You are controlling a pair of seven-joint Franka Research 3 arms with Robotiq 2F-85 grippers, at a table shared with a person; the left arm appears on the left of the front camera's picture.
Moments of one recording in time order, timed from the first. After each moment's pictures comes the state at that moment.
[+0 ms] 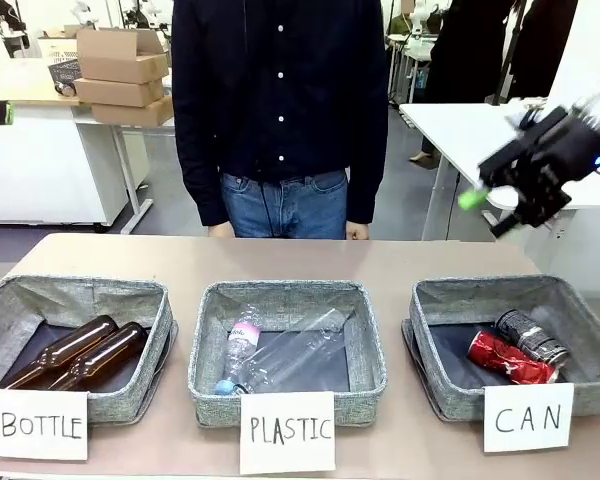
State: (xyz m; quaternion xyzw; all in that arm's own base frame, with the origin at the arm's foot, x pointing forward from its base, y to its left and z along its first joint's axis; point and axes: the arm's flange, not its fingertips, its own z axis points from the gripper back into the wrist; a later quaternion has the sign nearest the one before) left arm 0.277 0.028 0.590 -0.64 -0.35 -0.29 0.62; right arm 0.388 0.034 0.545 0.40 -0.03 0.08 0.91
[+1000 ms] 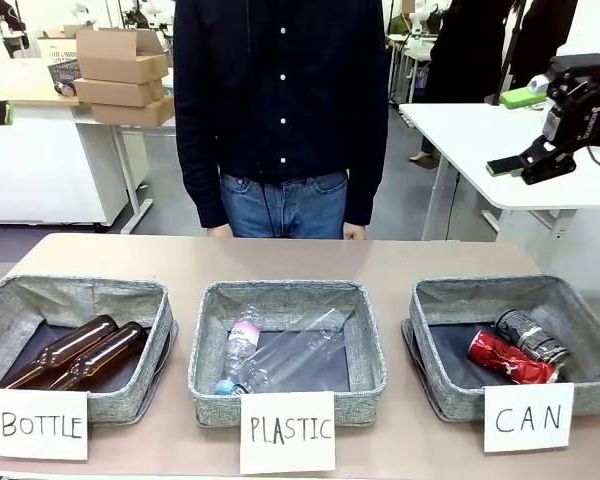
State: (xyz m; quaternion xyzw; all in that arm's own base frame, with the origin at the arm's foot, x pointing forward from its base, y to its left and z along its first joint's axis) left arm 0.277 0.028 0.590 -0.64 -0.35 -0.29 0.62; right arm 0.372 0.009 0.569 0.62 -0.05 0.10 0.78
